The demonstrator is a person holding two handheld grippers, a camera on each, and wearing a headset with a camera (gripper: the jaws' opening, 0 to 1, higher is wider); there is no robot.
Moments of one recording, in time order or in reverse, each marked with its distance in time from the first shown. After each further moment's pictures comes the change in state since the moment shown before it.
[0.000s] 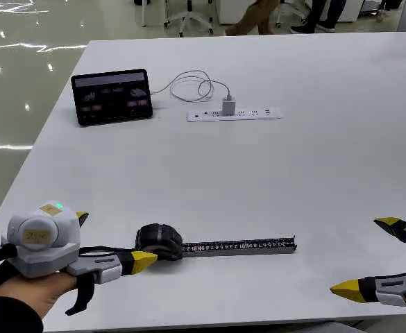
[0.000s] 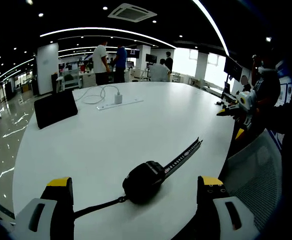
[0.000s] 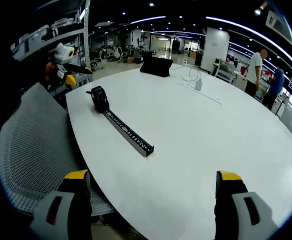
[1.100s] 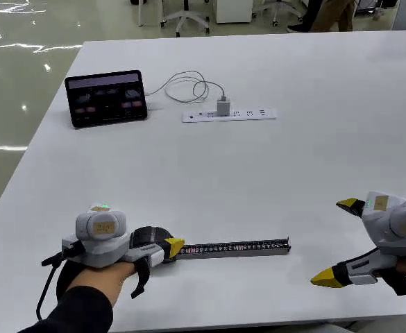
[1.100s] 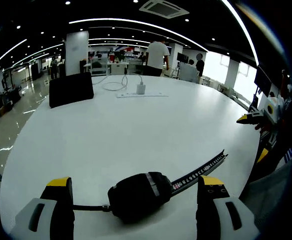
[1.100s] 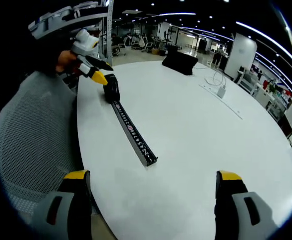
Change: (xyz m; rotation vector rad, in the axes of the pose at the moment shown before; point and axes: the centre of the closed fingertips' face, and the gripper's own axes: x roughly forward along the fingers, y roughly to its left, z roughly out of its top) left arm 0.064 -0.004 -0.018 -0.197 0.023 0.223; right arm 0.039 0.001 0.016 -0.201 0.068 0.132
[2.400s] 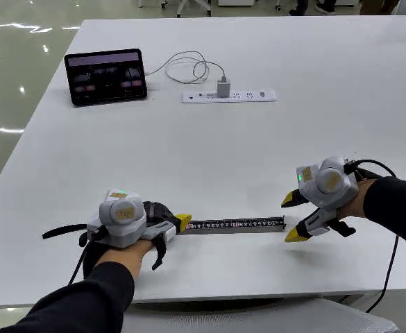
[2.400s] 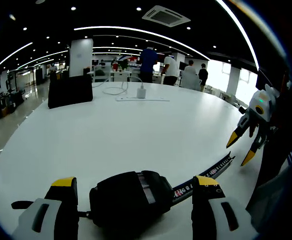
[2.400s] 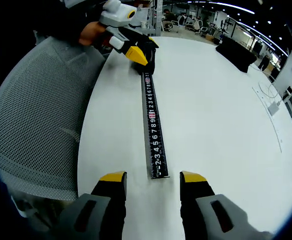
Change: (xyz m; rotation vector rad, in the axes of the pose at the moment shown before) left arm 0.024 -0.009 -0.009 0.003 -0.095 0.014; right arm 0.072 0.013 -0.010 -0.315 0.211 0.328
